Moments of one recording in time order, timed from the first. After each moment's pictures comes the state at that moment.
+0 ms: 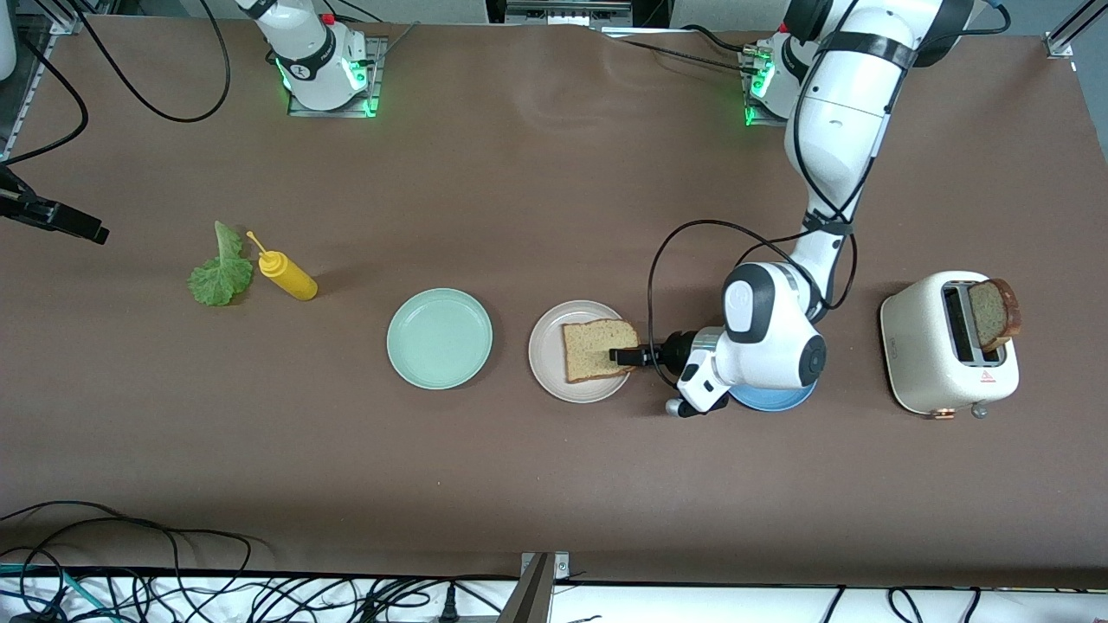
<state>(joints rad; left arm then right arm) -0.41 0.86 0.06 -1.42 -0.91 2.09 -0.04 -0.23 0.08 0.07 -1.66 -0.08 1.63 0.10</state>
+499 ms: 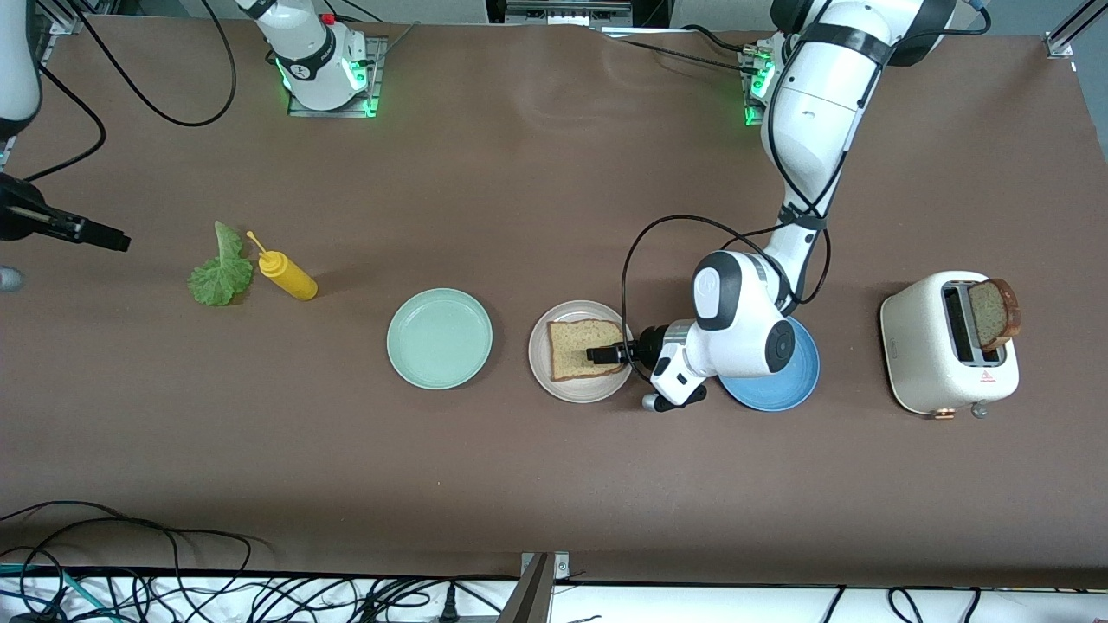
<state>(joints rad) -0.46 0.86 0.05 -1.41 -0.91 2.17 -0.11 -0.23 0.14 0.07 -1.69 -0.08 1.63 0.10</state>
